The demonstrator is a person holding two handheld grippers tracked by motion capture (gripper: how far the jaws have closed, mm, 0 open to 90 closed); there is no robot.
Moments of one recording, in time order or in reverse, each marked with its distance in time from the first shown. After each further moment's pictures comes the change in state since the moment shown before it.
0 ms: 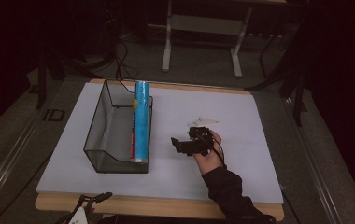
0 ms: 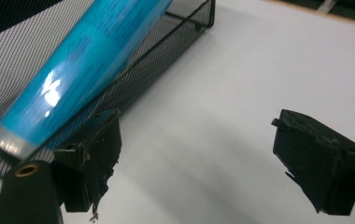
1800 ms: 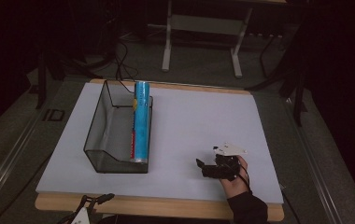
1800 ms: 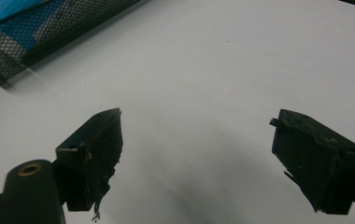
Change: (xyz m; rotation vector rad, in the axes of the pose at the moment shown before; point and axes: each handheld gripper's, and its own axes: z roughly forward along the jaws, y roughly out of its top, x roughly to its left) left arm -0.002 0.000 0.002 0.013 -0.029 0.006; right arm -0.031 -0.085 -0.050 -0.023 -0.074 -0.070
